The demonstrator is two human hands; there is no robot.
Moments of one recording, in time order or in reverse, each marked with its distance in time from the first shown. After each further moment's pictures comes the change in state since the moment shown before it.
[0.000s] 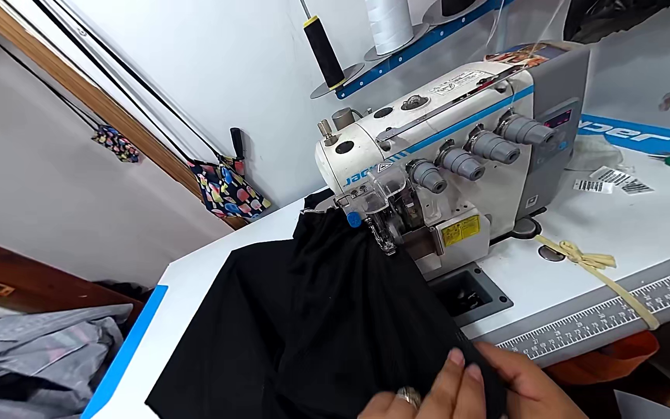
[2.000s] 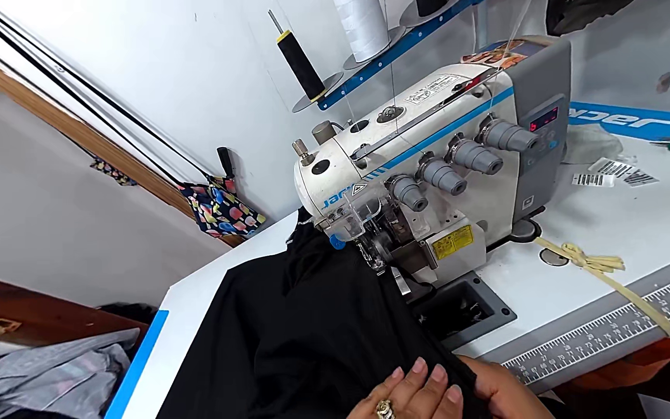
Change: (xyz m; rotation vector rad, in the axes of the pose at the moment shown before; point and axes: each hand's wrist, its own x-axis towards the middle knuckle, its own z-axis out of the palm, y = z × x) left_hand 0.007 -0.023 -0.006 -0.276 0.019 -0.004; right_hand 0.019 -0.012 0.021 -0.103 0.068 0.032
